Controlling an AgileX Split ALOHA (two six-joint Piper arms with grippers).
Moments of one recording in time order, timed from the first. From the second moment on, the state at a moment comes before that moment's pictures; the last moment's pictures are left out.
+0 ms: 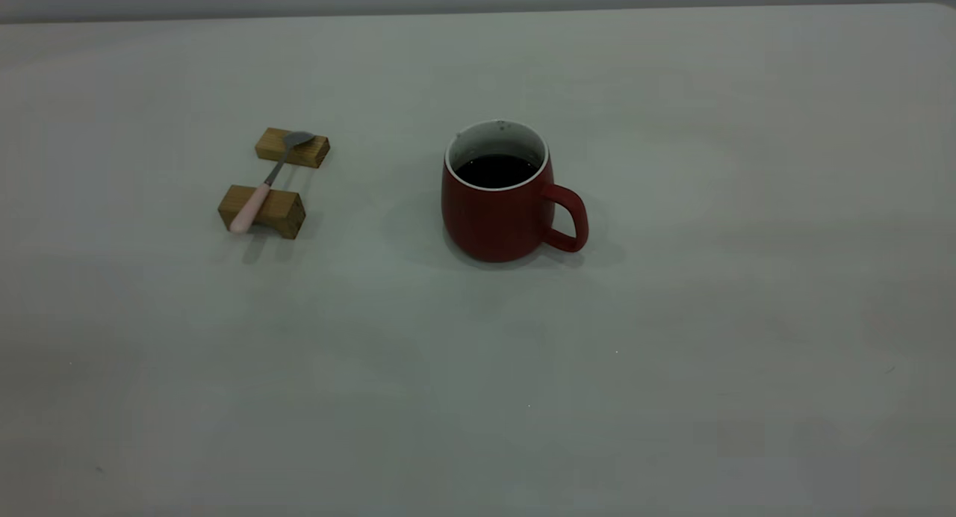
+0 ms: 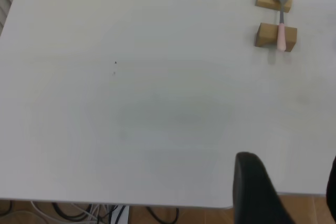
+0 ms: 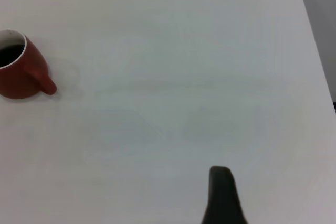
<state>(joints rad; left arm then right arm) 0.01 -0.02 -0.49 0.06 1.13 -0.03 -0.02 0.02 -0.47 0.02 1.13 -0.03</state>
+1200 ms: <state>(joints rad) 0.01 0.74 -0.65 0.05 0.81 -0.06 -0.02 0.02 -0.47 0.02 1.13 -0.03</state>
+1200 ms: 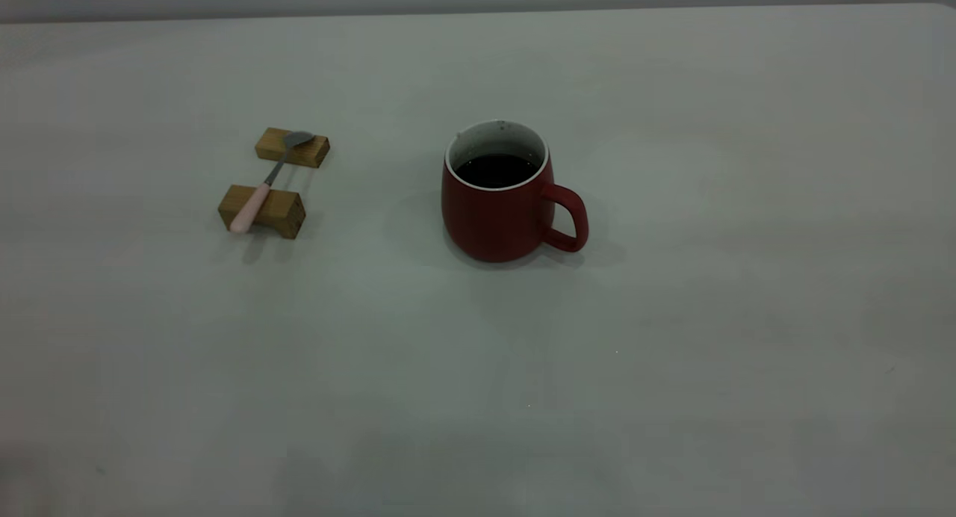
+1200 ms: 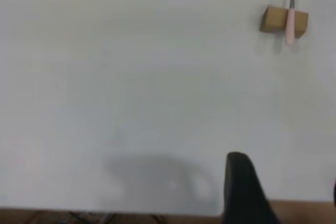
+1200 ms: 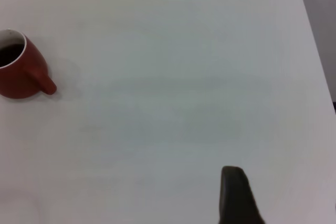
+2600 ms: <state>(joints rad) -0.23 2.21 -1.24 -0.03 0.46 -0.09 -0.02 0.02 -0.47 0.02 1.13 -0.03</state>
